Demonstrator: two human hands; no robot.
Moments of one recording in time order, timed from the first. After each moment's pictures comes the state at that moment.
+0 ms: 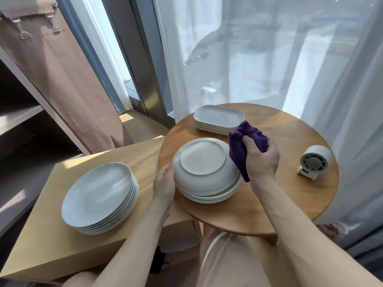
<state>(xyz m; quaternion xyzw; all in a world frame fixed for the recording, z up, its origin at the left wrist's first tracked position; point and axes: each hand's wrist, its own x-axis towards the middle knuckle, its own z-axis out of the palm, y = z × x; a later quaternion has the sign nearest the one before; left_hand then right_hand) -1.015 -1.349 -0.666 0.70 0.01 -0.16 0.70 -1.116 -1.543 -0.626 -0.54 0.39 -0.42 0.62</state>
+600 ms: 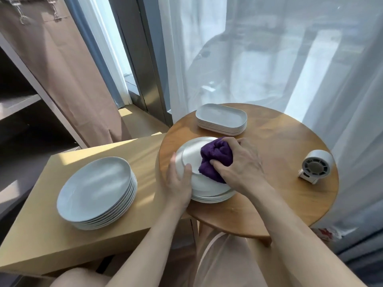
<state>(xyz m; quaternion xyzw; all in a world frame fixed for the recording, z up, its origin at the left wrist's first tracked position) -1.031 -1.367 -0.683 0.78 -0.12 -0.05 0.61 -1.113 -1.518 -0.620 -0.91 0.26 -0.18 0.28</state>
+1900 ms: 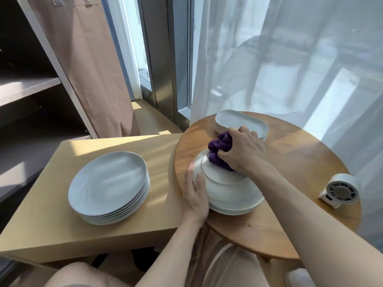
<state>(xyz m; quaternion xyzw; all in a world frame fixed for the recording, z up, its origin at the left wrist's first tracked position) -1.039 -1.365 -0.717 0.74 -0.12 -0.03 0.66 -1.034 -1.520 -0.596 -0.96 0.23 -0.09 0.12</state>
